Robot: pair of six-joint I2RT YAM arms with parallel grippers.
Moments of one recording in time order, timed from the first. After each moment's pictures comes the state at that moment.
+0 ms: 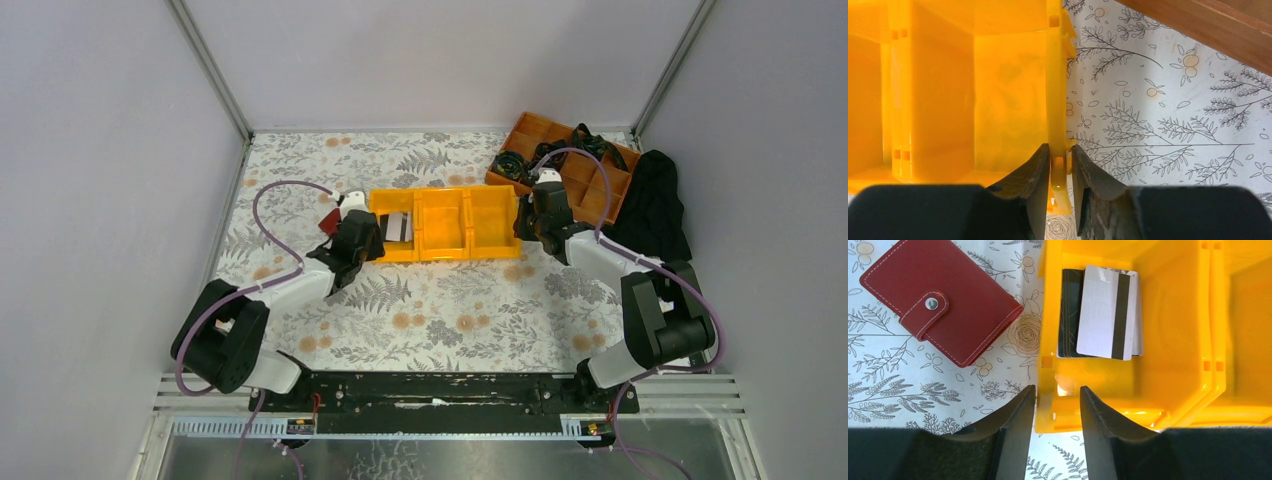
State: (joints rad) left arm -0.50 1.42 0.67 0.08 -0.33 -0.51; right arm 0.30 1.53 0.83 -0.02 0.07 0.31
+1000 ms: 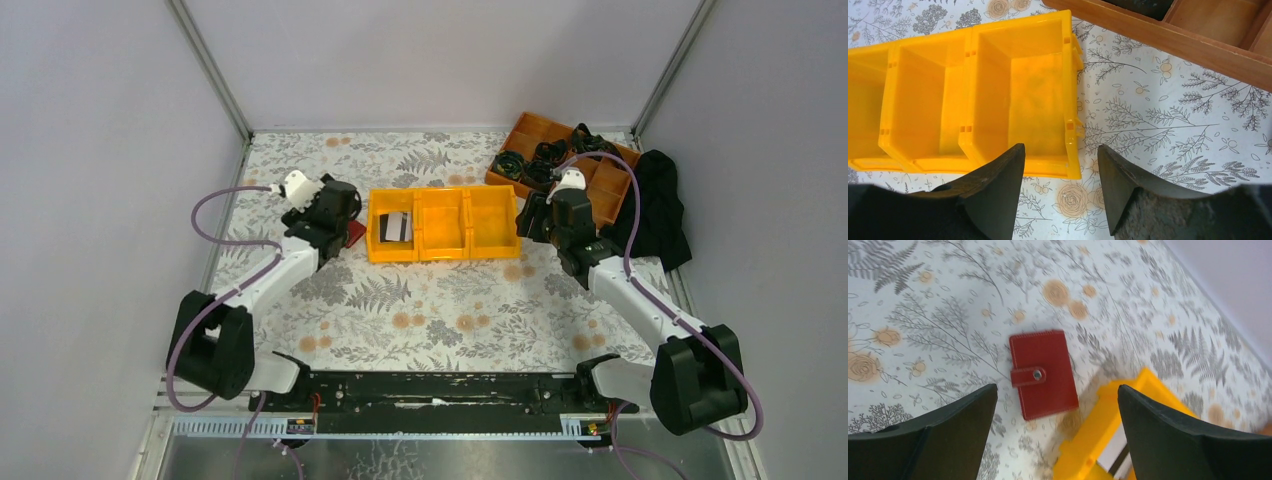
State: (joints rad) left arm -0.39 1.35 0.84 -0.18 -0.72 -0.91; right arm 0.31 1.21 0.74 -0.07 0.09 0.36
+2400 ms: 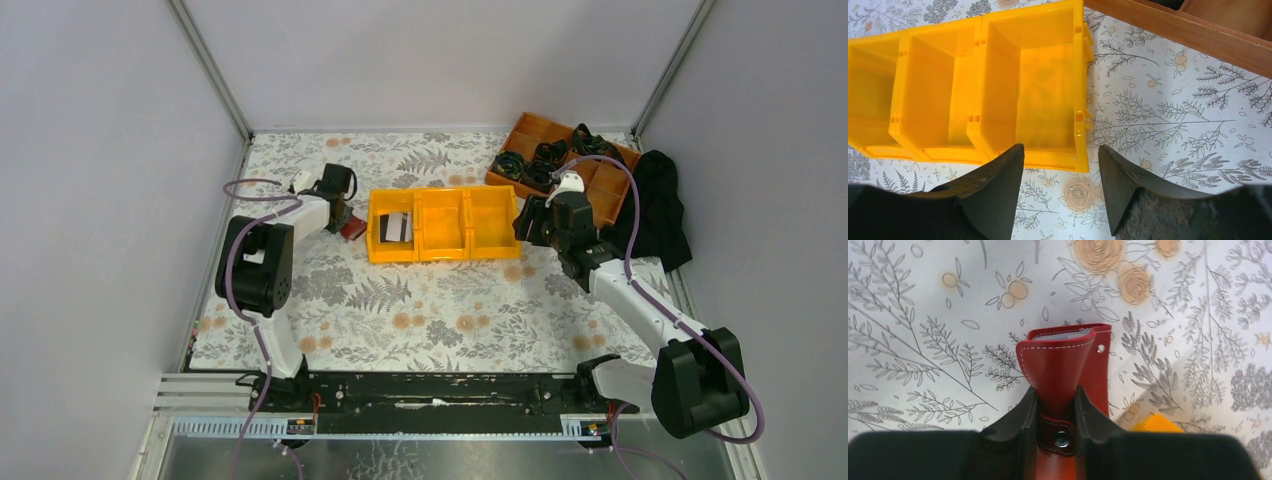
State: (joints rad) left arm -0.17 1.87 1.16 -0.35 -0.40 -1.04; right arm 0.31 1.19 0.72 -0.07 0.04 0.37
